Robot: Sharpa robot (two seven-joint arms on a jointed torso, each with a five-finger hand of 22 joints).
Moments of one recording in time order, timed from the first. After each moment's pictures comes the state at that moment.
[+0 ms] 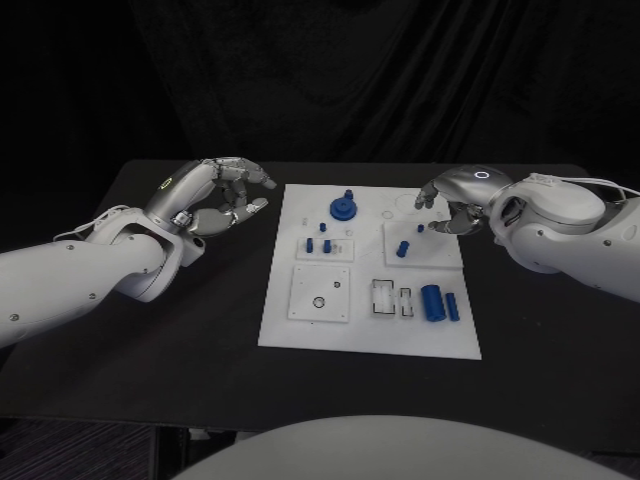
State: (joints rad) left arm 1.24 -0.94 -0.21 1.47 -1.00 -0.72 0.66; left_hand 1.55 -0.14 0.34 0.21 0.33 0.92 0.07 0.07 0.34 0.69 0.10 0.46 0.39 0.99 0.02 0.99 0.56 0.13 1.17 0.13 0.96 1.31; right arm 1.34 -0.88 -0.25 1.45 -1.68 -0.28 -0.11; right_hand 1.44 -0.18 0.36 0.10 0.28 0.76 0.12 0.26 0.21 0.81 0.12 0.36 0.28 1.37 0.03 1.37 1.18 0.10 1.30 0.14 1.08 1.31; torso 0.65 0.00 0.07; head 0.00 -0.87
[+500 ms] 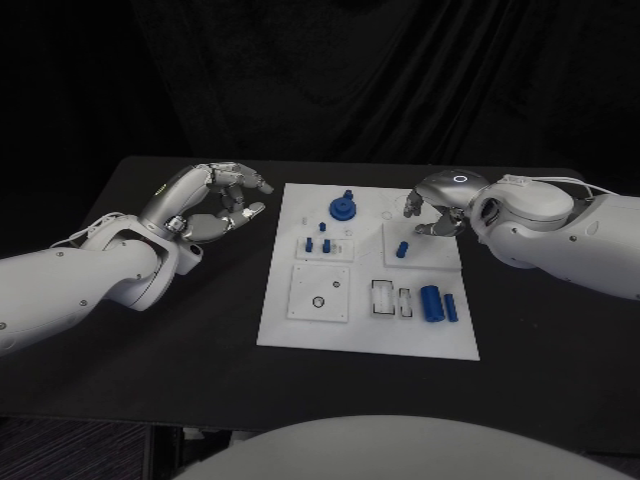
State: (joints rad) left arm 1.23 -0.95 -0.21 1.50 -0.94 -0.69 0.68; left_hand 1.56 -0.13 0.35 0.21 0.33 0.92 0.06 0.07 0.33 0.70 0.10 0.46 0.38 0.99 0.02 0.99 0.56 0.13 1.16 0.13 0.93 1.31; right arm 1.31 -0.82 -0.25 1.37 -1.69 -0.25 -0.08; right_hand 1.45 -0.18 0.39 0.11 0.28 0.87 0.14 0.24 0.21 0.92 0.12 0.31 0.22 1.39 0.04 1.39 1.20 0.10 1.32 0.14 1.10 1.31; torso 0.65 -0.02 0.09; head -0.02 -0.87
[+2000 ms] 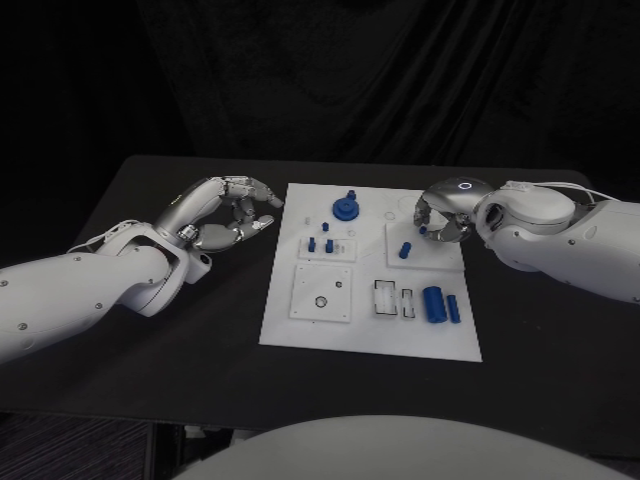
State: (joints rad) left arm 1.20 -0.92 -0.21 1.47 -0.93 -0.63 0.68; left_hand 1.56 -0.13 0.35 0.21 0.33 0.92 0.06 0.07 0.33 0.70 0.10 0.46 0.37 0.98 0.02 0.99 0.56 0.13 1.16 0.13 0.93 1.31; right arm 1.29 -0.80 -0.25 1.31 -1.69 -0.22 -0.05; right_hand 1.43 -0.18 0.39 0.08 0.28 0.92 0.14 0.23 0.27 0.94 0.11 0.33 0.27 1.38 0.04 1.38 1.18 0.10 1.31 0.14 1.09 1.31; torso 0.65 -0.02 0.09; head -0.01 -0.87
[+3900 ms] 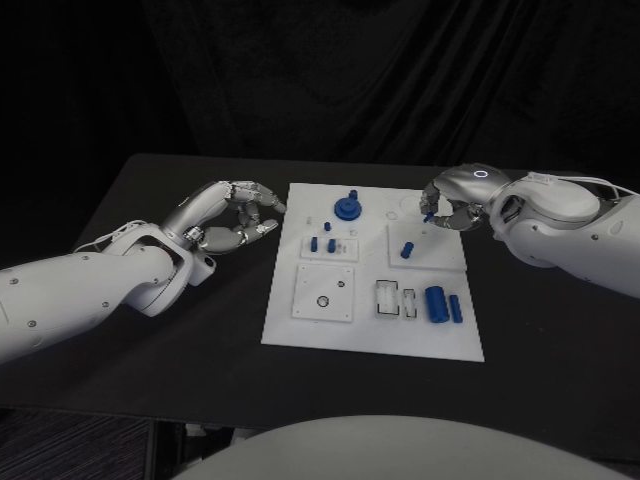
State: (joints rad) left arm 1.19 -0.91 -0.21 1.45 -0.93 -0.60 0.68; left_hand 1.58 -0.13 0.35 0.20 0.33 0.93 0.07 0.07 0.32 0.70 0.10 0.46 0.36 0.98 0.02 0.99 0.55 0.13 1.16 0.13 0.93 1.31; right arm 1.33 -0.85 -0.24 1.36 -1.68 -0.32 -0.02; right_hand 1.44 -0.12 0.39 0.02 0.28 0.98 0.13 0.33 0.45 1.00 0.07 0.43 0.35 1.41 0.01 1.41 1.21 0.10 1.35 0.11 1.17 1.31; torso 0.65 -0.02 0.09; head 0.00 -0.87
